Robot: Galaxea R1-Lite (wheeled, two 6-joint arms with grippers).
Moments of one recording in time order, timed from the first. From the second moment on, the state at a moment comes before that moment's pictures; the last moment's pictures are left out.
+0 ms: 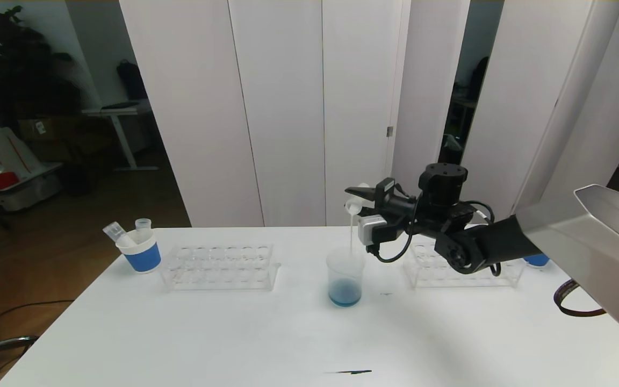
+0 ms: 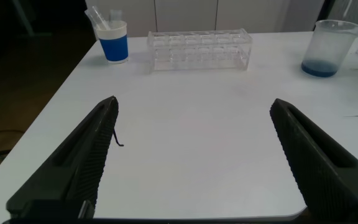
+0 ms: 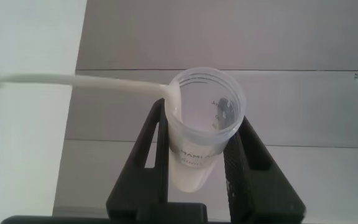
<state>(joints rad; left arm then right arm) -0.01 0.00 0.00 0.00 0.00 0.01 0.39 2.38 -1.51 -0.84 0.56 -1.52</state>
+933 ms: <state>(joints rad) 0.00 0.00 0.00 0.00 0.00 0.01 0.40 2.40 -1.54 -0.87 0.56 -1.63</state>
